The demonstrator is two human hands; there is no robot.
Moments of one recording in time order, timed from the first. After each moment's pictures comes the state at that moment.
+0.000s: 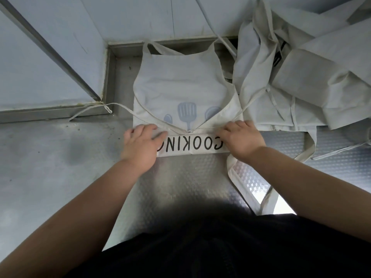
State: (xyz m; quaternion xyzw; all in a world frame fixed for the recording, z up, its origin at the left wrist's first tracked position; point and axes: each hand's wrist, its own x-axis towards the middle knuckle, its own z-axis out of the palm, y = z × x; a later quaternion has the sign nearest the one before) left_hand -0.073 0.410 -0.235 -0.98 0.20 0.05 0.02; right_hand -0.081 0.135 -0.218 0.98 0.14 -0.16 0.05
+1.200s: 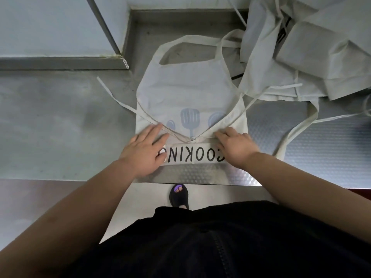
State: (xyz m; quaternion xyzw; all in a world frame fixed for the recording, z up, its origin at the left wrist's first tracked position) left_hand -0.226 0.429 -0.234 -0.97 0.18 0.16 0.01; right_hand -0.209 0.152 -0.240 0.96 0.12 -0.23 -0.06
